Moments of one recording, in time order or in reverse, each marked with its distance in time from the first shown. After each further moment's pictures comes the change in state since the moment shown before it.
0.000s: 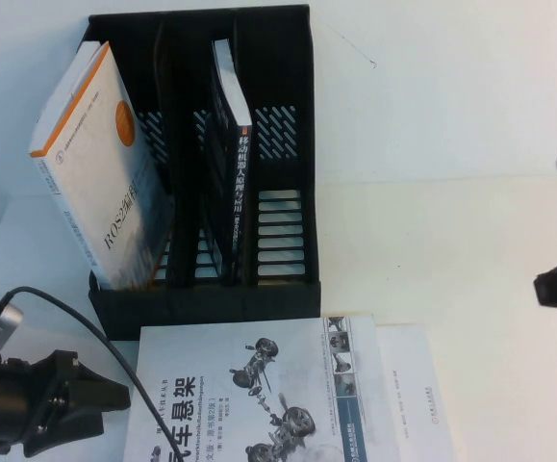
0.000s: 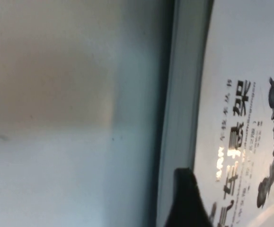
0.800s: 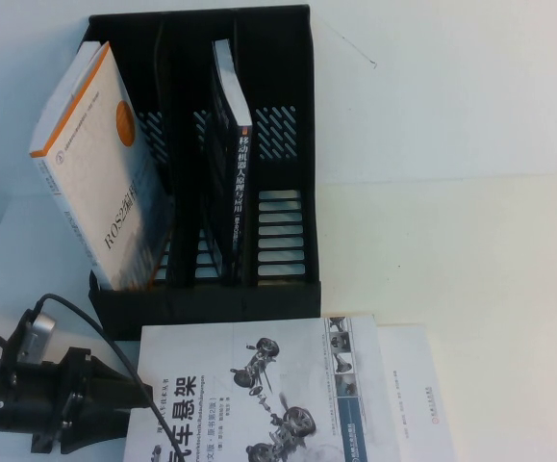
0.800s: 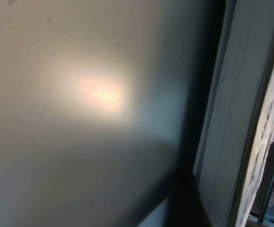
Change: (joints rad) right arm -0.002 -0.515 0.006 -0.245 0.260 0.204; left arm 0.002 0.352 -0.139 -0.075 0.177 0.145
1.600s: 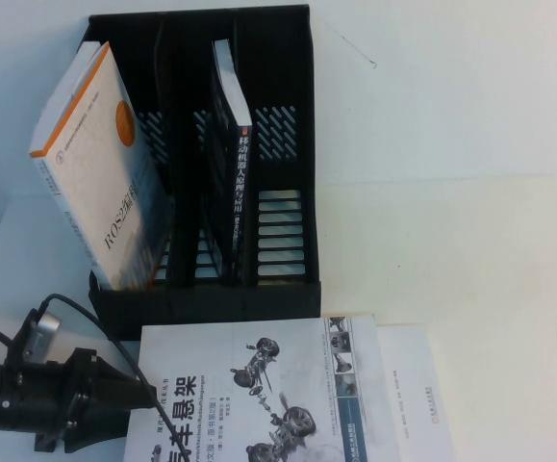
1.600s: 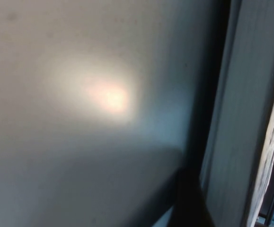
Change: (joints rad) right arm 0.000 0.134 0.094 0.459 -0.124 -0.216; left arm -0.009 0.001 0.000 -0.008 -0.021 0.008
